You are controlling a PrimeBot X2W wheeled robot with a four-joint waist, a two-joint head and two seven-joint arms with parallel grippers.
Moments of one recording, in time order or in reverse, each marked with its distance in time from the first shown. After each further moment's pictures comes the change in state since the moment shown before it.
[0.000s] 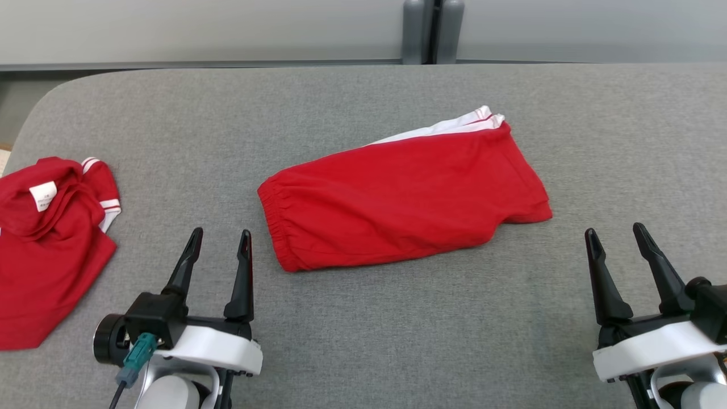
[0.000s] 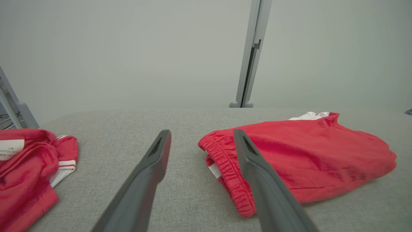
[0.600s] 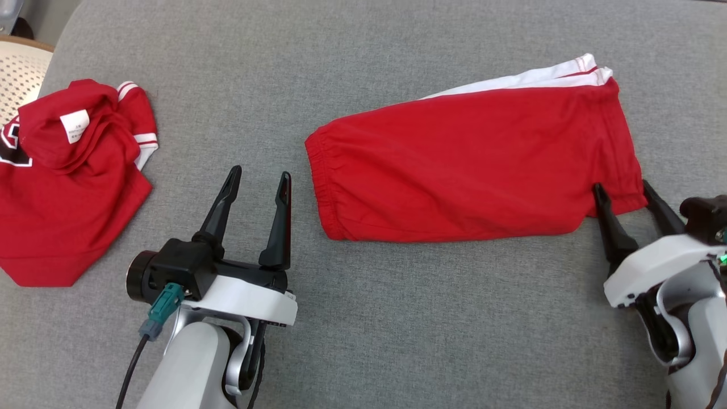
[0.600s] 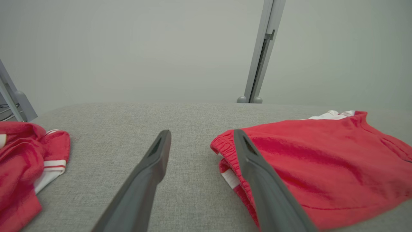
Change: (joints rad) left arm -0.160 -0.056 -0.061 0.017 -0.011 -0.033 -0.013; right arm -0.296 -0.094 0.027 0.340 0.048 0.000 0.120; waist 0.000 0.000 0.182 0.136
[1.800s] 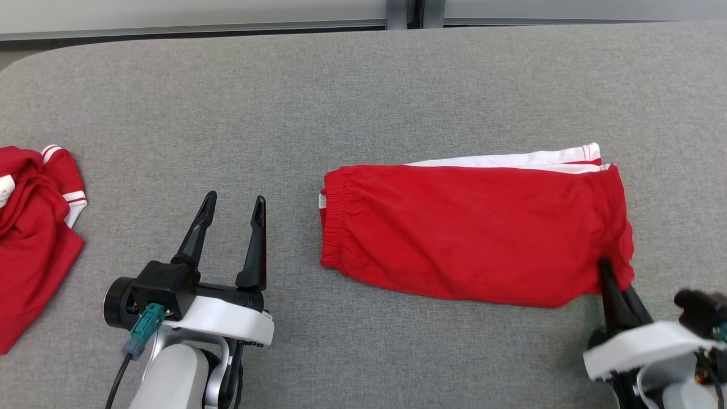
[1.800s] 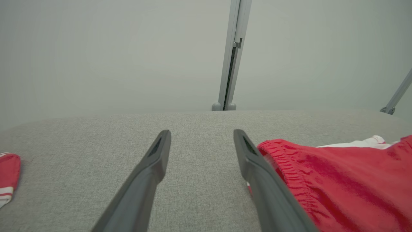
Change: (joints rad) left arm 0.064 0.024 0.057 0.004 0.031 -0.009 0.005; right arm 0.236 0.143 -0.062 -0.020 0.140 0.001 -0.146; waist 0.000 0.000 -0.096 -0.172
